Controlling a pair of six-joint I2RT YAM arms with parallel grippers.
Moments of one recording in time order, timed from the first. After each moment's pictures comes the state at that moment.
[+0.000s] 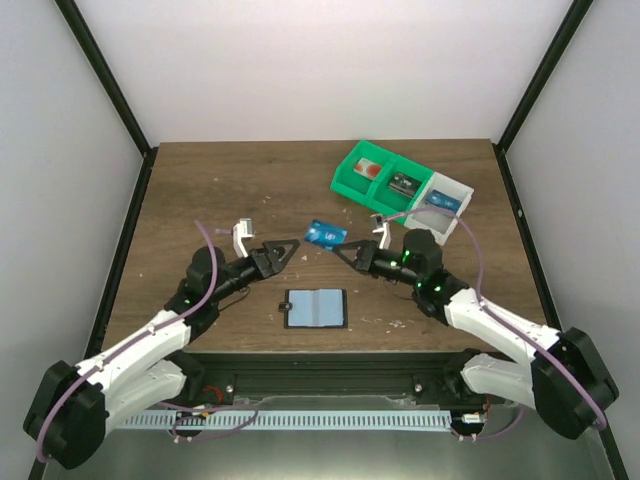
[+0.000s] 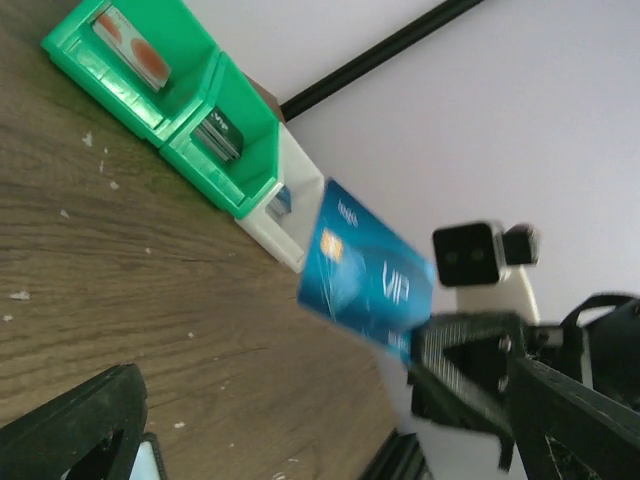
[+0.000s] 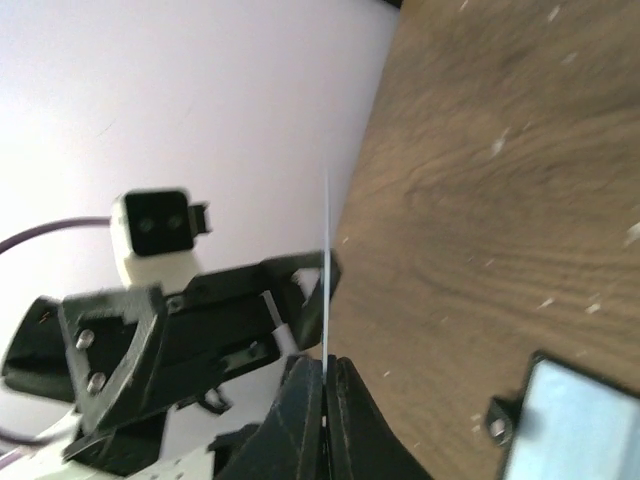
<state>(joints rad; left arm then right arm) -0.57 0.94 0.38 0.44 0.35 -1.02 0.63 1.11 0.51 0.44 -0.52 1.10</state>
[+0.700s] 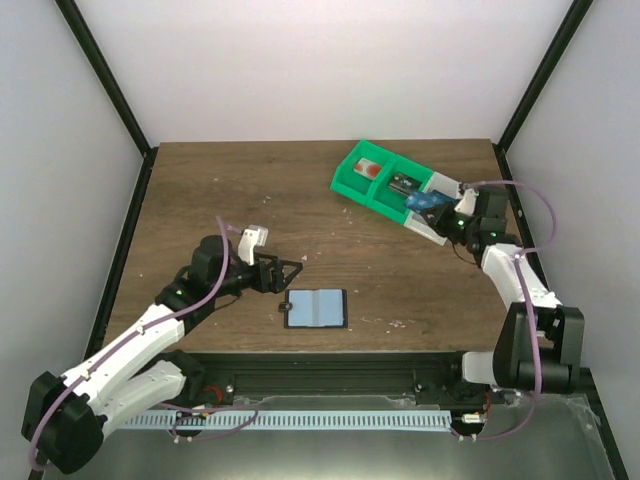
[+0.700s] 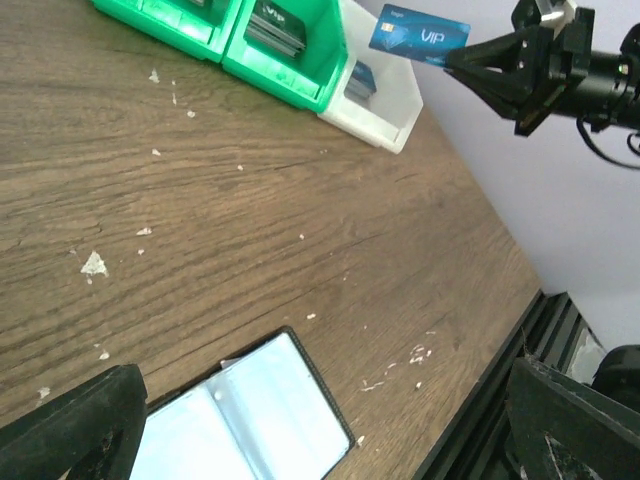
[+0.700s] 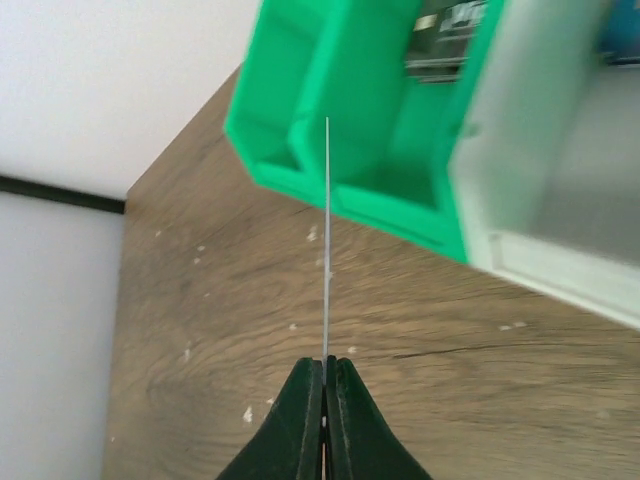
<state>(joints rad) -0.57 0.90 0.56 -0.09 0.41 -0.52 -0.08 1.30 0.81 -0.13 -0.61 0.62</state>
